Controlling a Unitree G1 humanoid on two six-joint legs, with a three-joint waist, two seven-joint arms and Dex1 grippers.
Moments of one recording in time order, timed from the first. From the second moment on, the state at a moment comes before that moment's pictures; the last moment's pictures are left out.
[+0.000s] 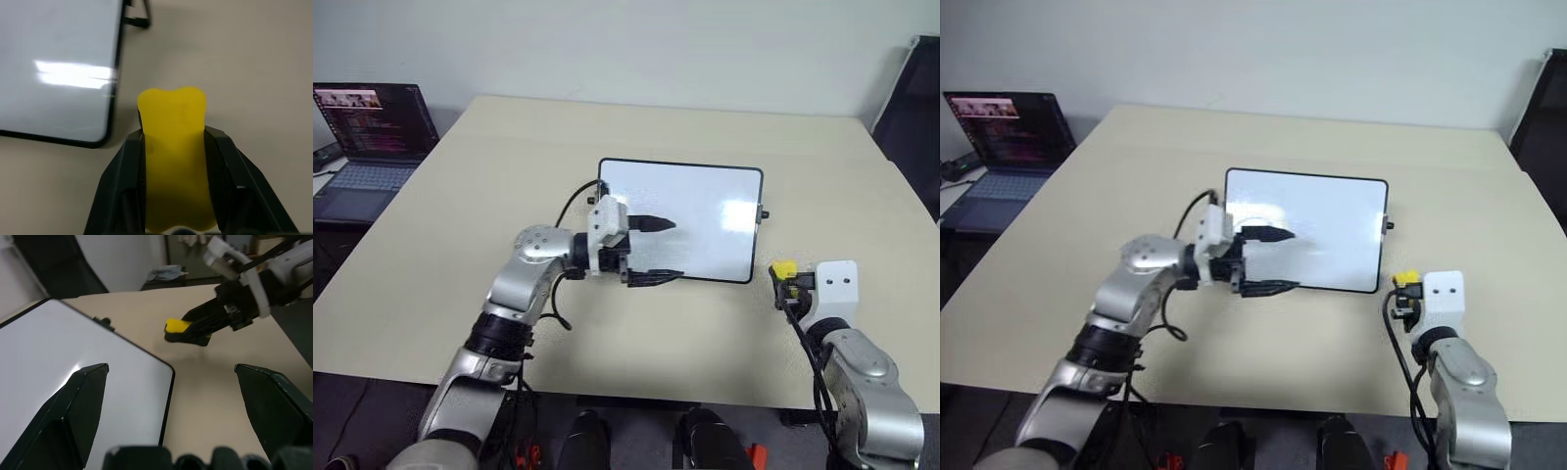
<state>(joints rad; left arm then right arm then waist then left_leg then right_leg) -0.70 0.39 -0.22 0.16 -0.34 0.12 -1.23 -0.02 -0.11 -0.25 -0.69 -0.05 0.98 0.23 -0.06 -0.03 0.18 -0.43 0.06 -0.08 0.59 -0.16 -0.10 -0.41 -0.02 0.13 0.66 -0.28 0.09</state>
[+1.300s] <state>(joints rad) -0.34 0.39 -0.03 -0.04 -0.29 0.23 -0.90 0.12 -0.19 -0.27 -0.72 0.26 0.77 0.25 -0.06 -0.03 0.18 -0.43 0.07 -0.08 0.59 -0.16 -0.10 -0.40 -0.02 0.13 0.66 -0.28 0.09</state>
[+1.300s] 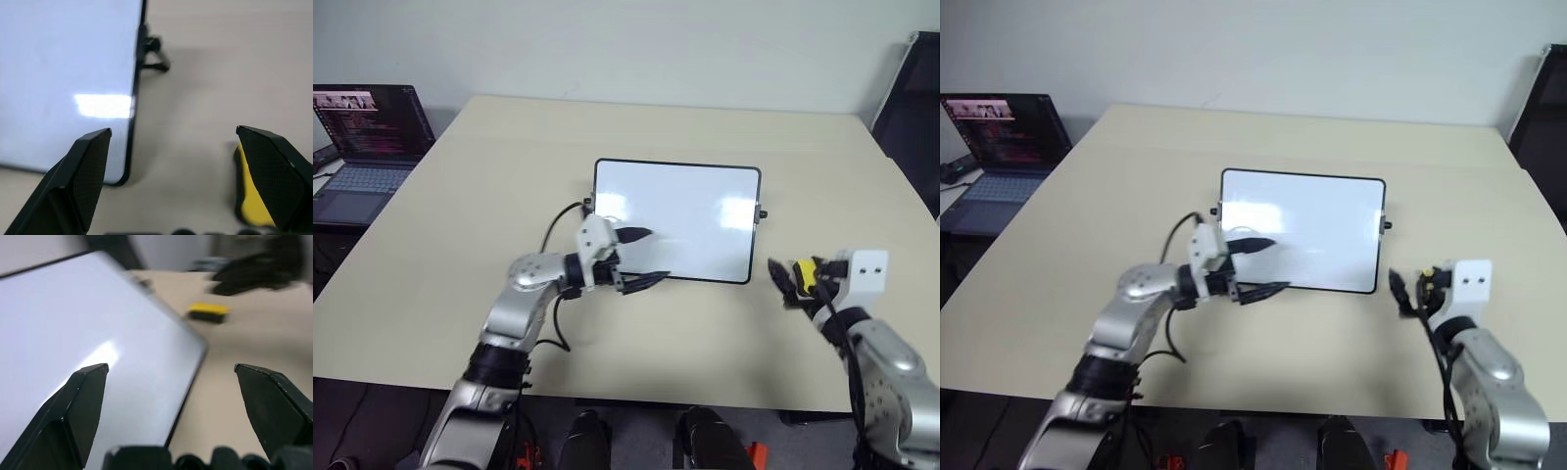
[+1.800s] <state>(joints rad) 0.04 0.23 0.20 -0.39 -0.26 0.37 -0.31 0.40 -0.09 -0.26 -0.43 0.18 0.04 0.20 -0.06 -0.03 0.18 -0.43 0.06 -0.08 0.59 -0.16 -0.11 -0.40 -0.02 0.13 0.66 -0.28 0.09</state>
